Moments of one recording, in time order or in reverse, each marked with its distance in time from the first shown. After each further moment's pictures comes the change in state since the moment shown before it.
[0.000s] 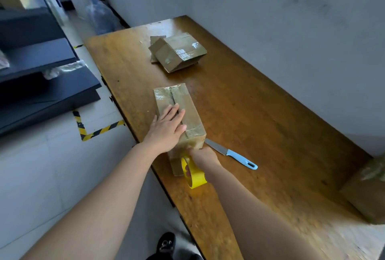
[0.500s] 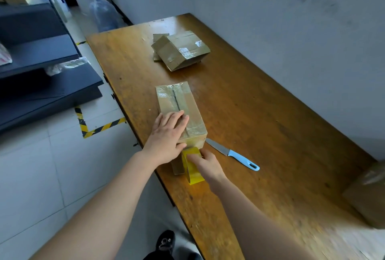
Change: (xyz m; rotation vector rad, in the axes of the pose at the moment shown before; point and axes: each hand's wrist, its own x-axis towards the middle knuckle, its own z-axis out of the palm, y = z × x) left_hand -0.024 0.000 0.010 0.282 0.192 0.155; right_hand -0.010 0.022 -0.004 0.079 -0.101 -0.187
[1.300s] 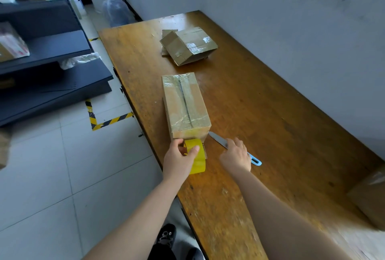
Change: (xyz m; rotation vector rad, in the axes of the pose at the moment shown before) left_hand -0.053 0.077 0.036 -1.042 0.119 -0.801; right_hand 0.026 0.037 -0.053 -0.812 0.339 -0.077
